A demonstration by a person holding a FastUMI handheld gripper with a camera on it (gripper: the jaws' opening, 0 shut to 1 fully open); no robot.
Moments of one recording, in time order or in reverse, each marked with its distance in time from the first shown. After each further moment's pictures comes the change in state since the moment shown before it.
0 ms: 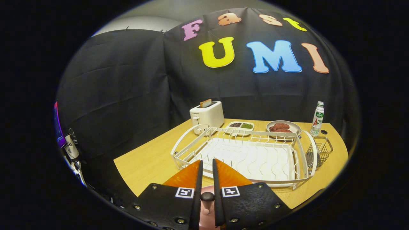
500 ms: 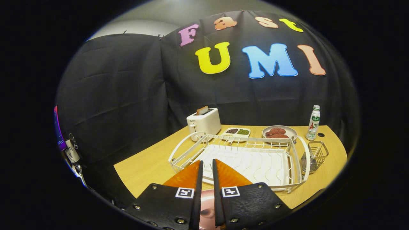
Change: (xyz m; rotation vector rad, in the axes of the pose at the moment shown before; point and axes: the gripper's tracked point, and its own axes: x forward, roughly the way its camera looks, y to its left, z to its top) arm -0.008 -0.012 0.021 0.008 -0.042 -0.017
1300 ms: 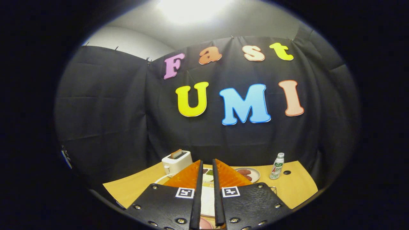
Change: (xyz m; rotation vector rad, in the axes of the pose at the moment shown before) arm -0.083 -0.098 0.196 -0.054 -0.285 -0.209
